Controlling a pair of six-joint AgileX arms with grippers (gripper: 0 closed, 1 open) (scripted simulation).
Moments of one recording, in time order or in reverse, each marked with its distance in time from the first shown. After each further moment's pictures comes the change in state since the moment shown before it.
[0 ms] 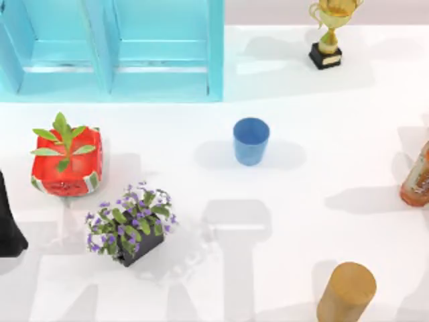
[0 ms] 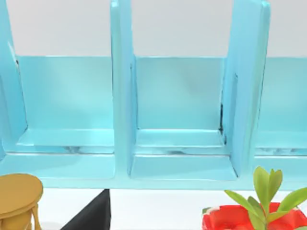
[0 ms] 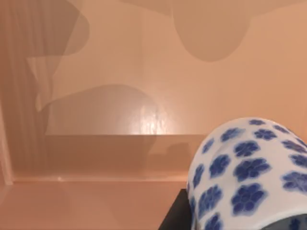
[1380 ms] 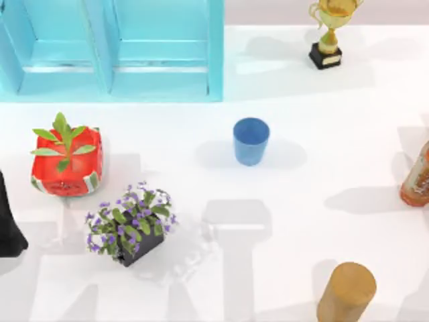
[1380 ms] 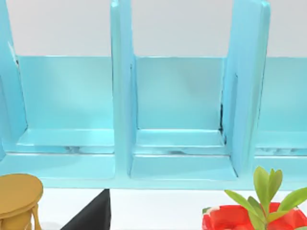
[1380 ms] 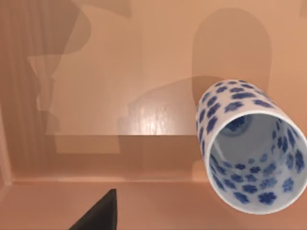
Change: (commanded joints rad) left arm 0.000 0.000 0.000 0.000 0.000 0.000; right arm 0.000 0.000 0.000 0.000 0.000 0.000
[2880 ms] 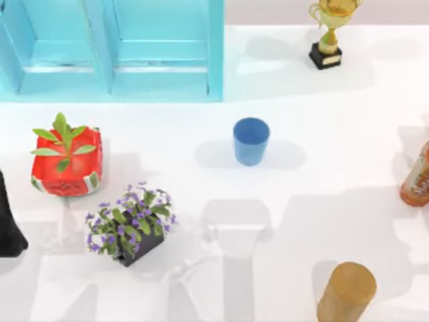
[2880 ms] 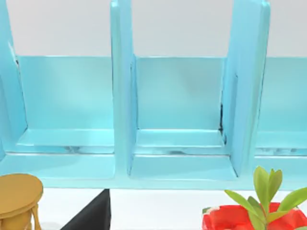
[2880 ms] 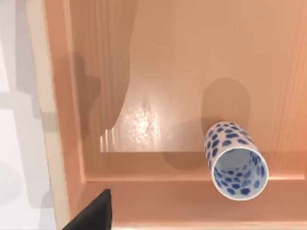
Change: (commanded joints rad) left arm 0.000 0.000 0.000 0.000 0.000 0.000; right arm 0.207 0.223 0.625 -0.424 0.029 0.202
